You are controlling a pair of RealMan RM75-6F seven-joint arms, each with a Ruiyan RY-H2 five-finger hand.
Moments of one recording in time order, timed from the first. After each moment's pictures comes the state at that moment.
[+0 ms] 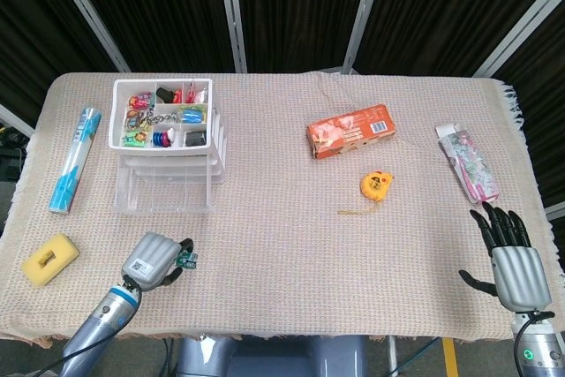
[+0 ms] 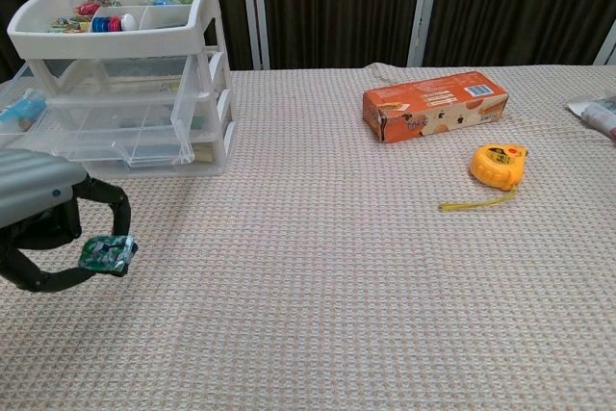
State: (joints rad) left arm -0.47 -1.32 0.05 -1.94 1.30 1.14 0.64; right arm 0.08 -1.16 0.06 -1.62 -1.54 1.51 -0.09
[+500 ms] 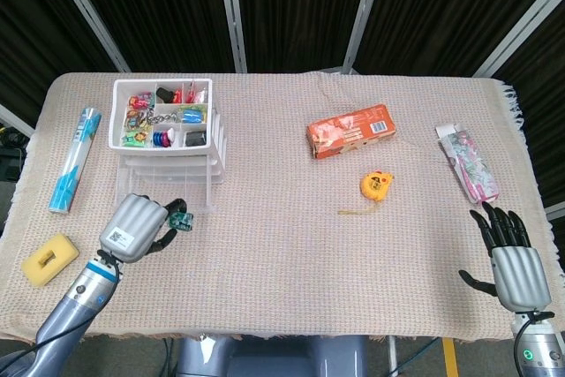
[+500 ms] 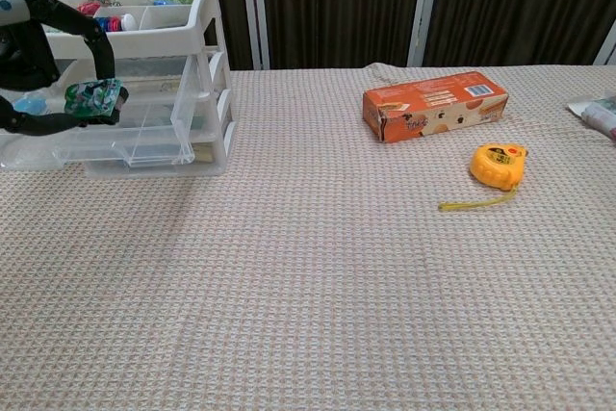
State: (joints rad) left arm -0.54 -1.12 -0.11 -2.08 1.25 1.18 0.62; right arm 0.08 -1.16 0.06 -1.62 -1.54 1.51 -0.09
